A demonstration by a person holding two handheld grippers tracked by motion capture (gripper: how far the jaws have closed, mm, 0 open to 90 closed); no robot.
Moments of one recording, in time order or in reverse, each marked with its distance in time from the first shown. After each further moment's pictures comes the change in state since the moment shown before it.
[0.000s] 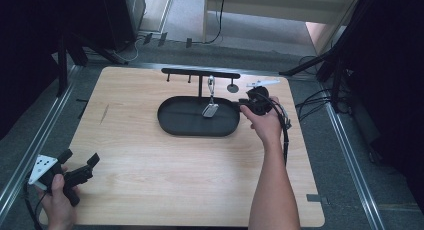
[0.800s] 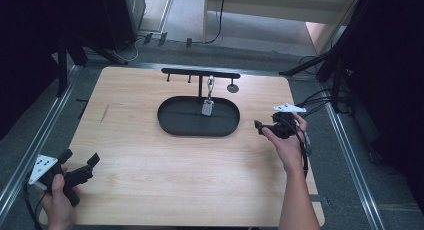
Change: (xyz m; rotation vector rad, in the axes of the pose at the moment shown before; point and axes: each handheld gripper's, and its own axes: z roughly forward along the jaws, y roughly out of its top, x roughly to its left) left arm 0.000 0.000 0.000 0.001 0.002 0.003; right arm -0.033 -0.084 -0.037 -0.067 -0.219 0.041
